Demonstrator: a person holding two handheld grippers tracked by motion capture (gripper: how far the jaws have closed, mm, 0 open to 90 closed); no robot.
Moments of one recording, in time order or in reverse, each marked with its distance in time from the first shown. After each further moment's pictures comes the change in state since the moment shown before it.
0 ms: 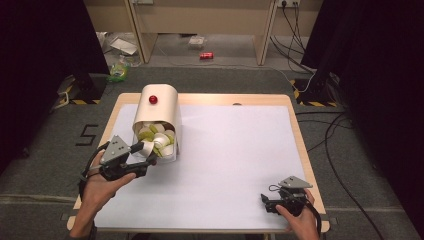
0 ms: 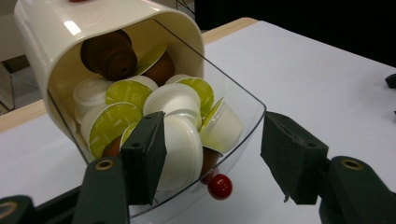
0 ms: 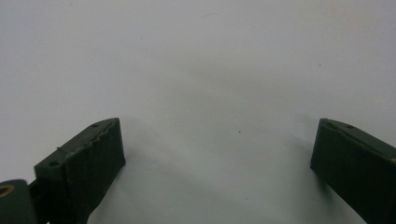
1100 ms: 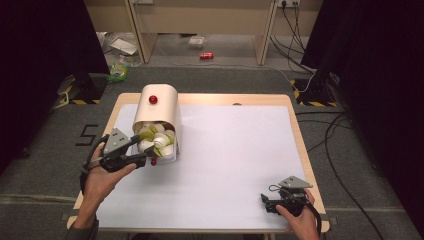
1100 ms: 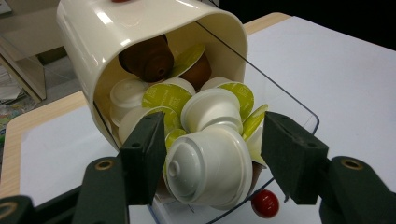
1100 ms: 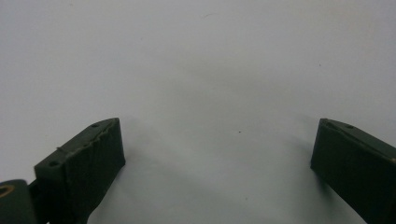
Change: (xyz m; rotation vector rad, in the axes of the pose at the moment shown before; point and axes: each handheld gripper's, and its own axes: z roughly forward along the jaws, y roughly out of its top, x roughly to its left) left arm 0.012 0.008 0.012 0.030 0.094 -0.002; right arm 0.000 0.000 0.000 0.000 0.001 0.005
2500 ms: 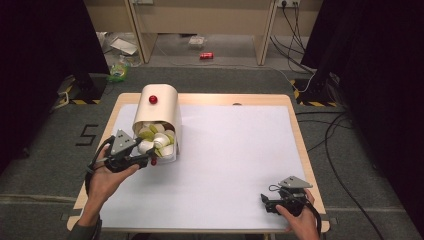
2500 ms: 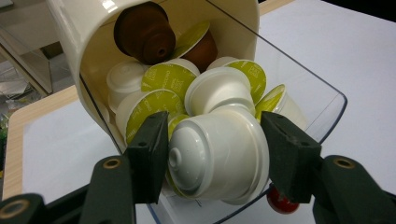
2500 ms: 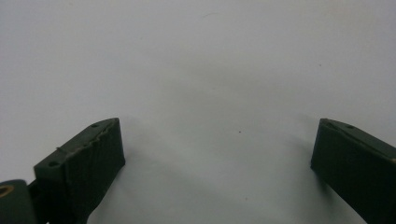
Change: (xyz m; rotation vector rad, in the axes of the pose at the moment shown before) left arm 0.000 -0.008 0.010 0.033 0.021 0.028; right arm 0.000 0.000 0.000 0.001 -0.001 -0.006
